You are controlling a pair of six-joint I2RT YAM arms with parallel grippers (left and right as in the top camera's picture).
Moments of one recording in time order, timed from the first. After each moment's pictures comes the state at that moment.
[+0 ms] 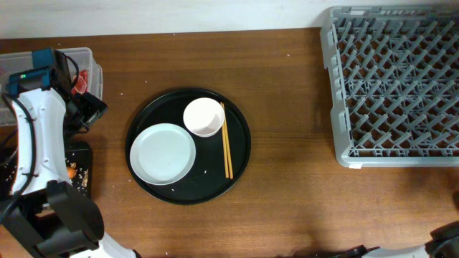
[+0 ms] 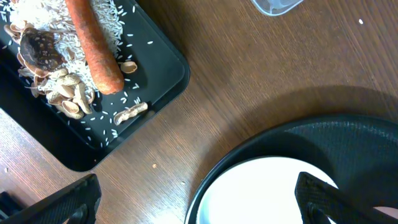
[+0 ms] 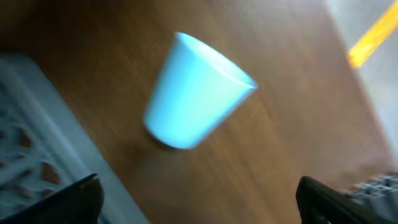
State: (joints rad) left arm 0.28 1.83 1.71 -1.32 -0.15 -0.64; right arm -1.23 1.78 1.53 -1.09 0.06 0.92
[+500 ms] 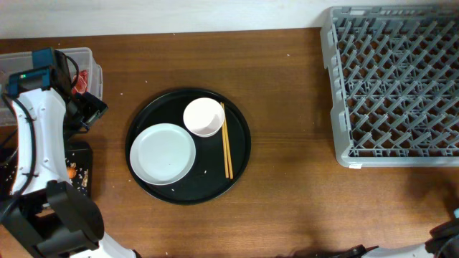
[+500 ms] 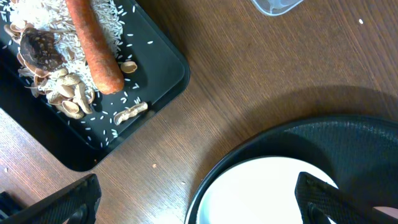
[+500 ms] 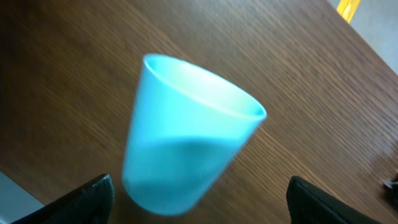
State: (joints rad) left arm 0.28 1.83 1.71 -1.32 -0.15 -0.64; right arm -1.20 1.79 1.31 -0.93 0.18 1.23
